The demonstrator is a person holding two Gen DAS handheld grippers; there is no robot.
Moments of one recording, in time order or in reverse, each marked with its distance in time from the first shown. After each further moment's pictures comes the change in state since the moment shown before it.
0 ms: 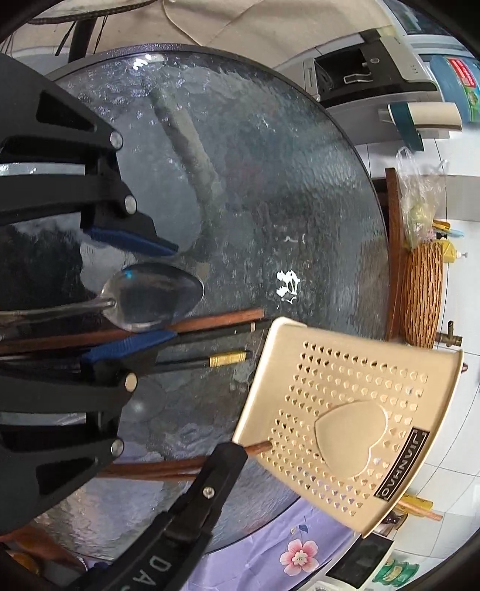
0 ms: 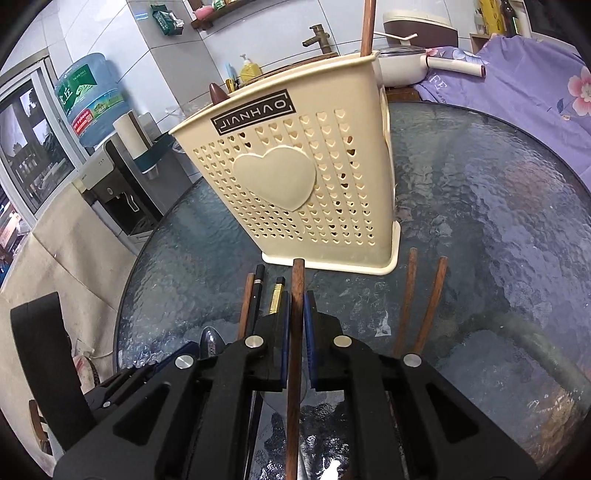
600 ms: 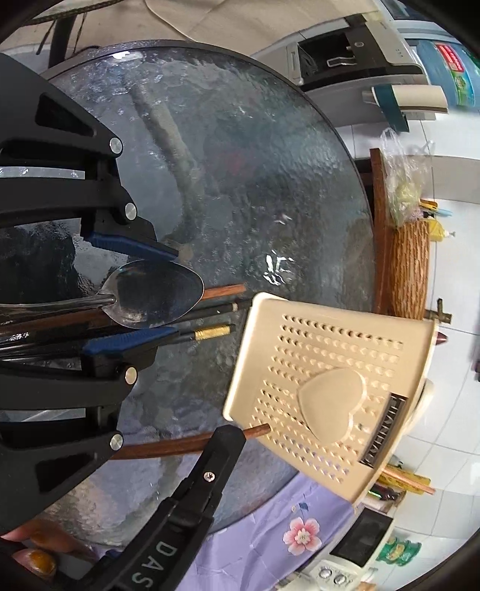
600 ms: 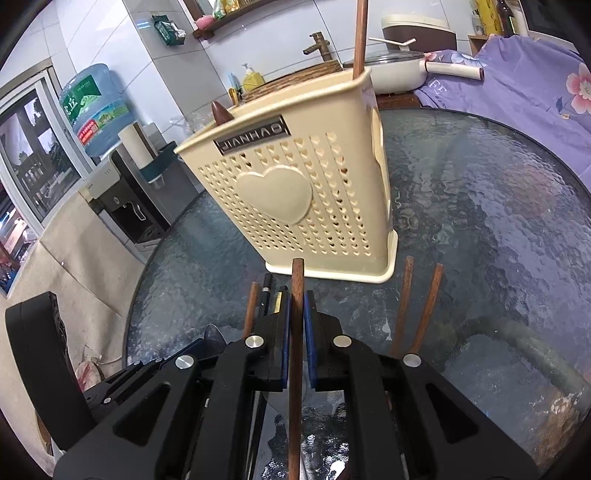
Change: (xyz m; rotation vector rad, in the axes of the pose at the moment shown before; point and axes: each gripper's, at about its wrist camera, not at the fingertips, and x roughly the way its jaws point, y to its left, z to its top) left arm -0.016 0.003 0.006 0.048 -0.051 -0.086; right arm -0.017 -0.002 0.007 0.008 -0.040 0.037
